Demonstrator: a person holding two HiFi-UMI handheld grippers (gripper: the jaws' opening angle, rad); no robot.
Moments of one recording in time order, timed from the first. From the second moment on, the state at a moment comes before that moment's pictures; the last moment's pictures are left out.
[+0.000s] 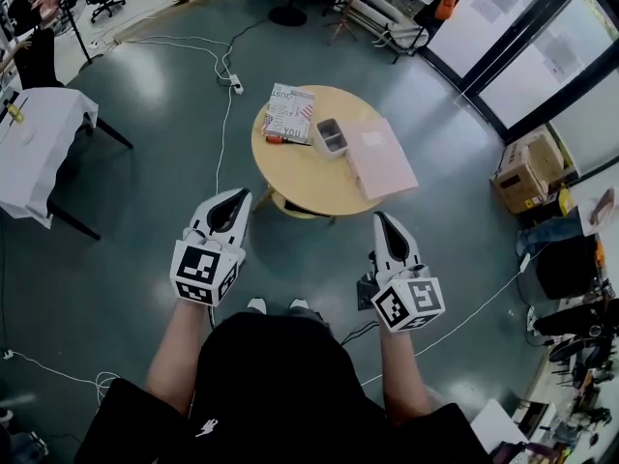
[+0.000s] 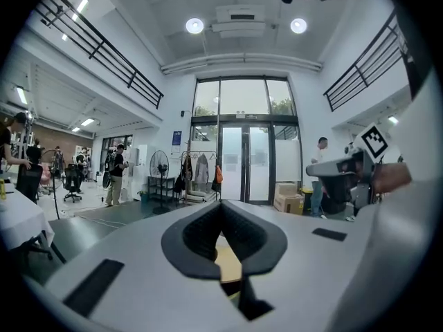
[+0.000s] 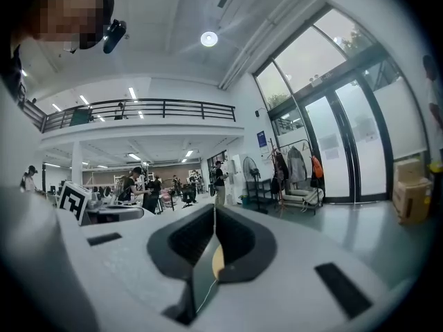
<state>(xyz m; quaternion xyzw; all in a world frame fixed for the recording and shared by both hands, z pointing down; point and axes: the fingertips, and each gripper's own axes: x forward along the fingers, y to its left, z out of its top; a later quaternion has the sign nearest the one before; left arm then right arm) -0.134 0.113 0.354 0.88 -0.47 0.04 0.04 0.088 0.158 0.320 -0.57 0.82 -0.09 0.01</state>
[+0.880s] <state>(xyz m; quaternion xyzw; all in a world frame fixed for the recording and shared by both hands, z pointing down) -0.139 0.089 0.384 0.87 -0.48 0.07 0.04 0.090 0.128 0.353 -0.56 0.82 -0.12 0.00</state>
